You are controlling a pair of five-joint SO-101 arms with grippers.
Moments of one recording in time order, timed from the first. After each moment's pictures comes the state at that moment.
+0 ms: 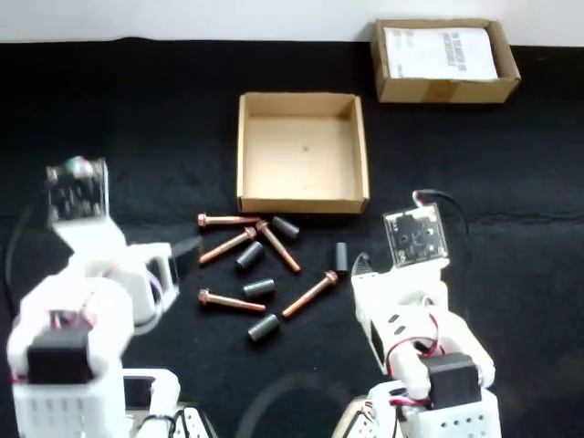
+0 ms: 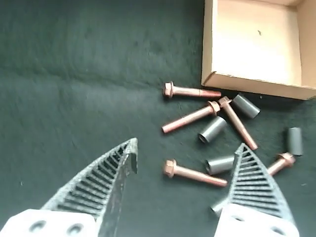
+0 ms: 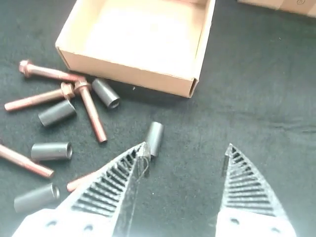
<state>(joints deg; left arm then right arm) -6.3 -64.2 37.9 85.4 12.0 -17.8 -82.0 63.8 66.2 3.5</state>
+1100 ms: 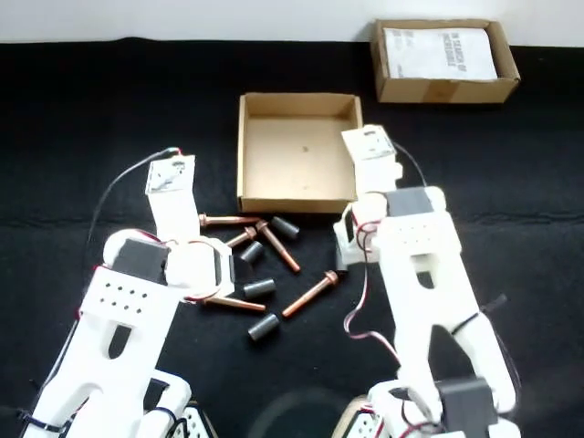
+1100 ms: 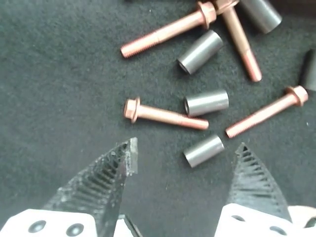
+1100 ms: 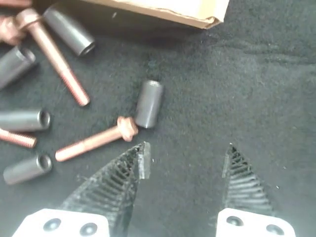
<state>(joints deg) 9.5 -42.6 46.9 79.1 24.5 -17.7 -15.1 28.0 72.2 1.8</state>
